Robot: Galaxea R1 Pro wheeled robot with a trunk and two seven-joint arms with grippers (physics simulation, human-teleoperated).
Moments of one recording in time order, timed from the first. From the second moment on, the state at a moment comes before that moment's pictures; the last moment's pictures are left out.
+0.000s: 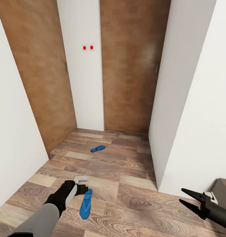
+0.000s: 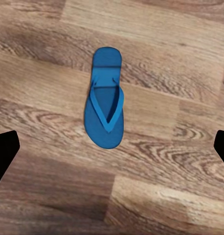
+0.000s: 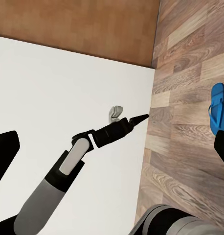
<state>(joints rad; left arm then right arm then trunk) -0.68 -0.04 0.00 -0.47 0.06 0.55 0.07 -0.01 -0.54 -0.22 -1.27 -1.18 1.04 0.82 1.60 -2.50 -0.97</state>
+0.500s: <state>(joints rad) -0.68 -0.06 0.00 -0.47 0.06 0.55 0.07 -0.01 -0.54 -0.22 -1.27 -1.18 1.04 0.82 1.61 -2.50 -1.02</state>
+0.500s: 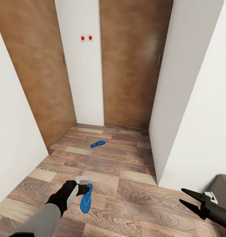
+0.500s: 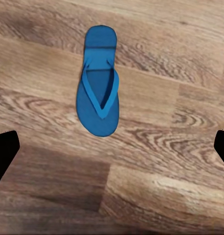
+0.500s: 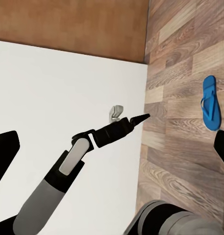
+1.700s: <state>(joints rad) -0.68 -0.06 0.00 -0.47 0.06 0.55 0.07 -0.01 -0.54 -0.22 -1.27 -1.18 1.04 0.82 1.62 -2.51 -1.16</state>
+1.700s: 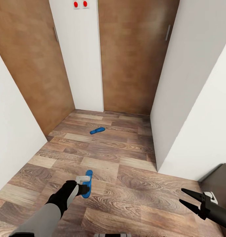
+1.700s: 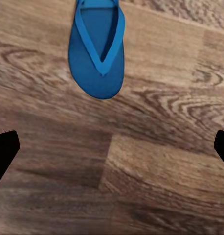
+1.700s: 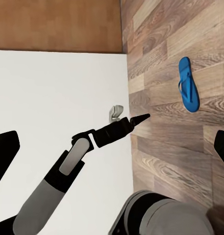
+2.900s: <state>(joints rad) -0.68 -0.06 0.00 -0.47 0.06 0.55 0.07 -0.01 -0.54 -0.22 -1.27 -1.18 1.04 0.82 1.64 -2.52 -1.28</state>
